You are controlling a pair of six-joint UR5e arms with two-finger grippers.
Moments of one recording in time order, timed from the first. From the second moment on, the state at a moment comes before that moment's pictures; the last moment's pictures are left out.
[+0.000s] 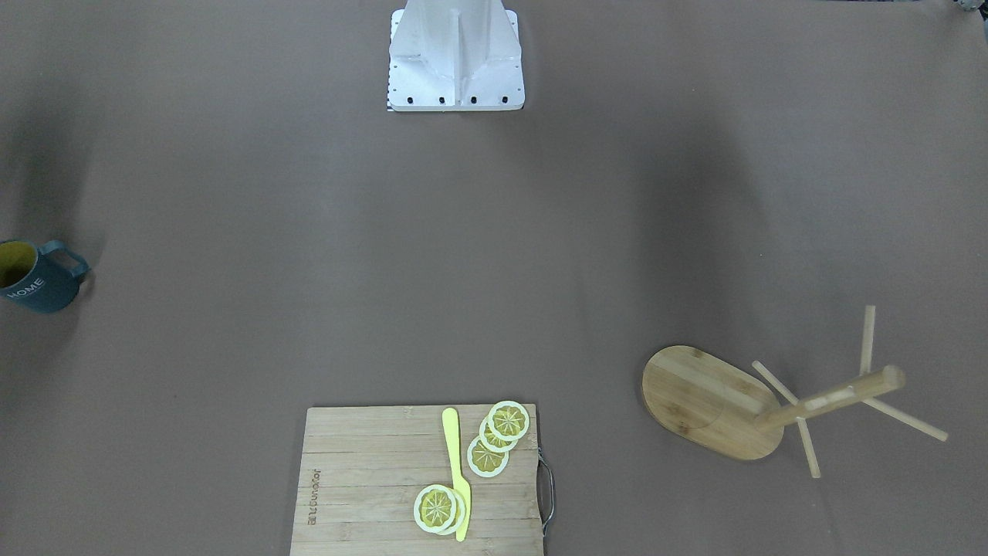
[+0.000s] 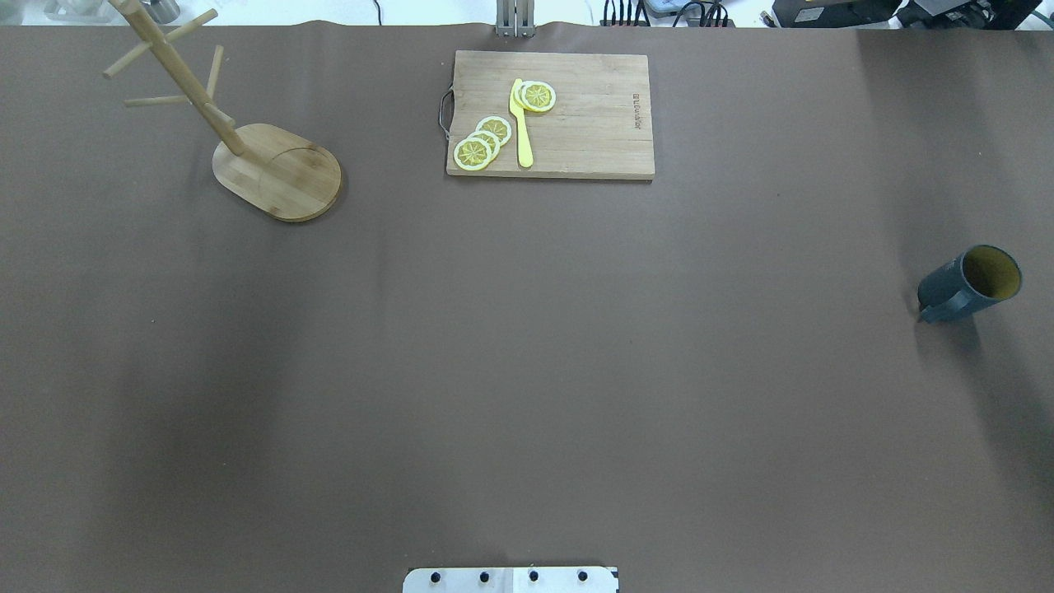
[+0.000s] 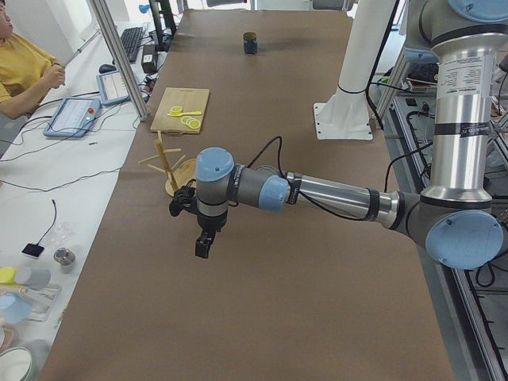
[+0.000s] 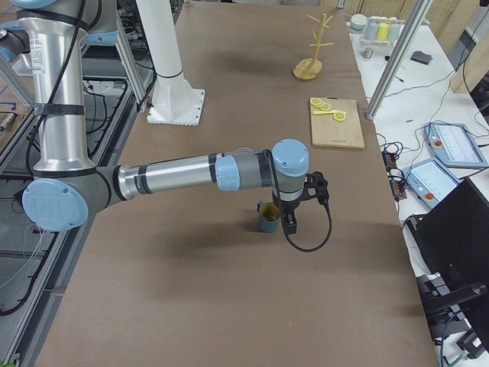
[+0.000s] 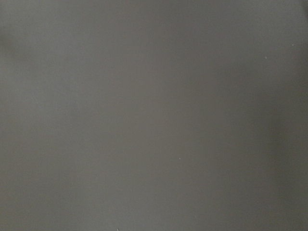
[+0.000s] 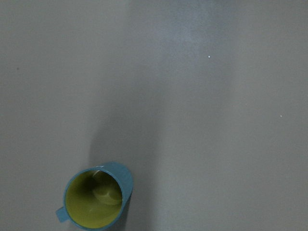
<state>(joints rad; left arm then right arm) -1.49 -1.52 -1.80 -1.62 -2.26 0.02 1.56 -1.56 1.76 -1.61 2.39 -0.05</state>
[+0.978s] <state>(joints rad) -1.49 -1.48 -1.82 -1.65 -2.32 0.02 1.54 -1.60 1.76 -1.61 2.35 0.19</state>
